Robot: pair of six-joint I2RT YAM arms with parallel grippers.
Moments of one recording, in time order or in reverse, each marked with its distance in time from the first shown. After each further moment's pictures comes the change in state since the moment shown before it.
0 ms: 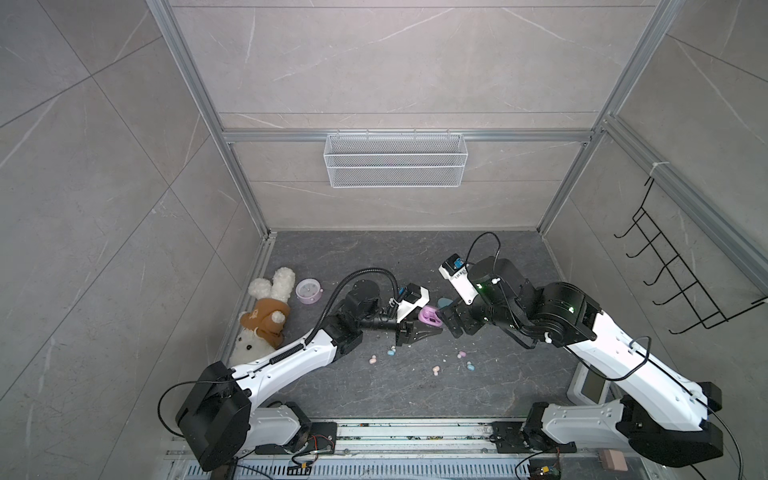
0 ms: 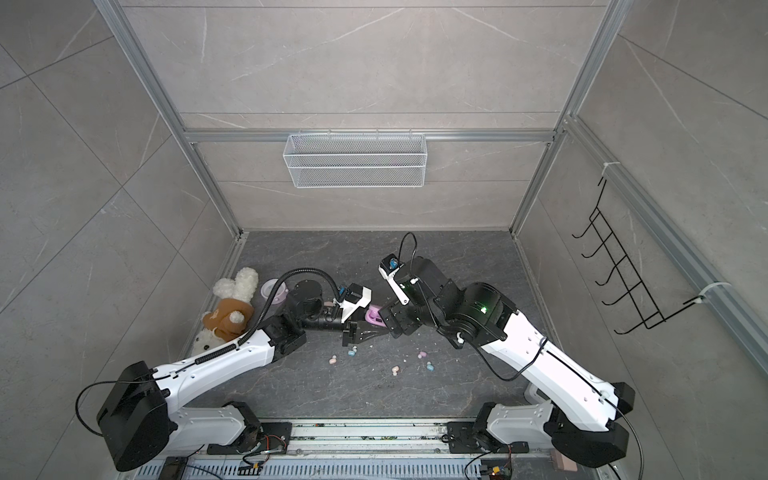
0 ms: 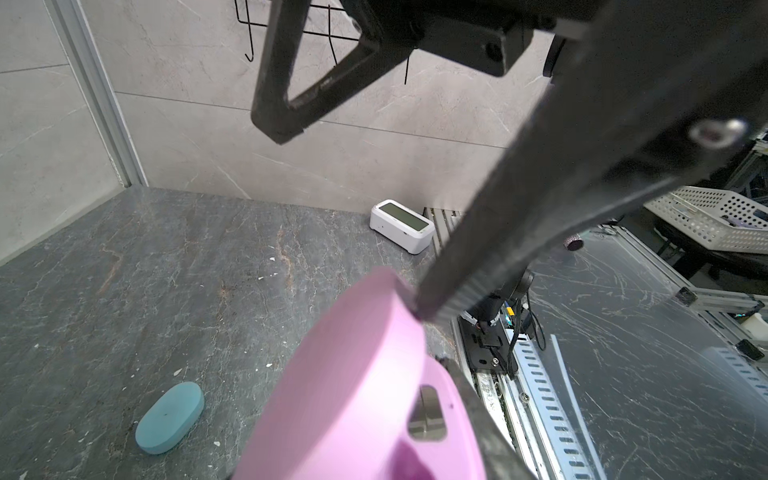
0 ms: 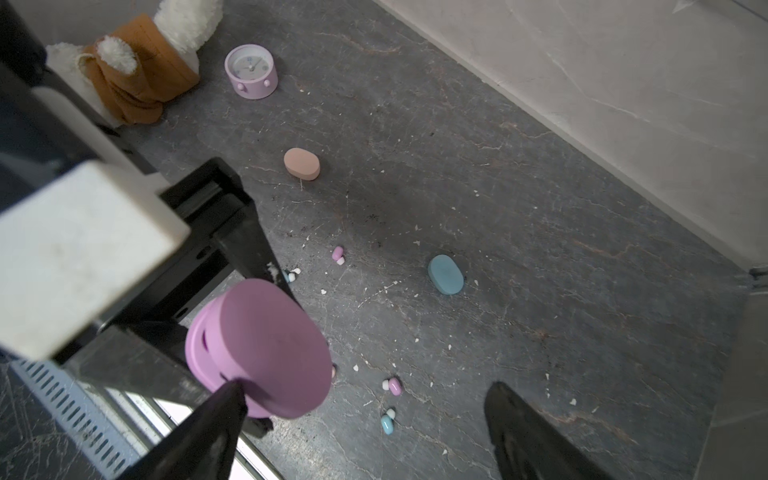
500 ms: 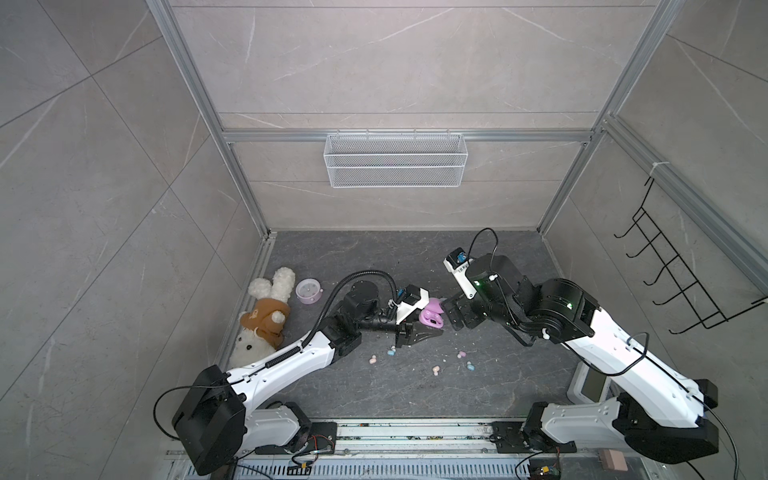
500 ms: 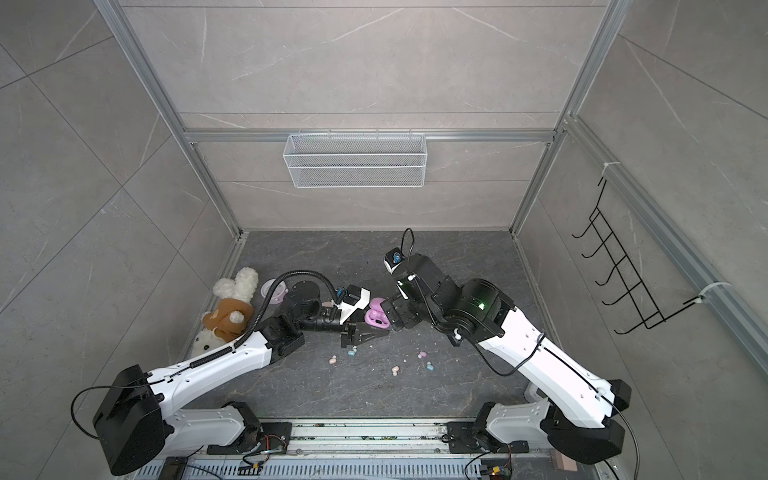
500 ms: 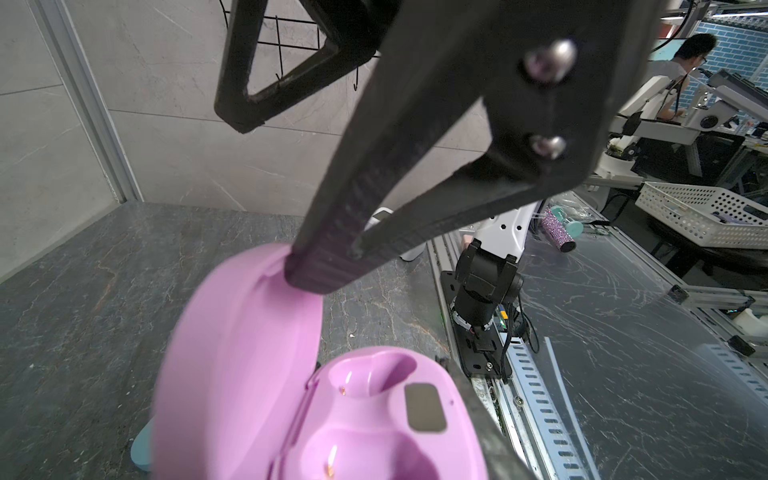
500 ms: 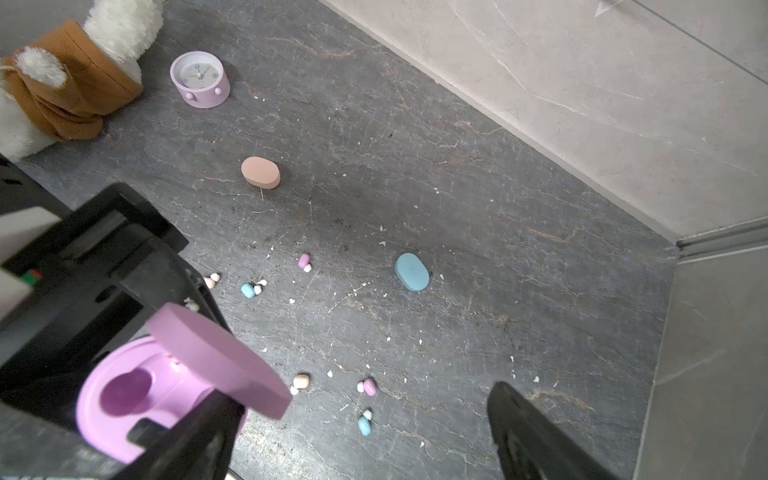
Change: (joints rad) left arm -0.011 -0.028 0.000 0.005 0.004 0.002; right arm -0.002 0.026 0.035 -0.038 0.097 0.036
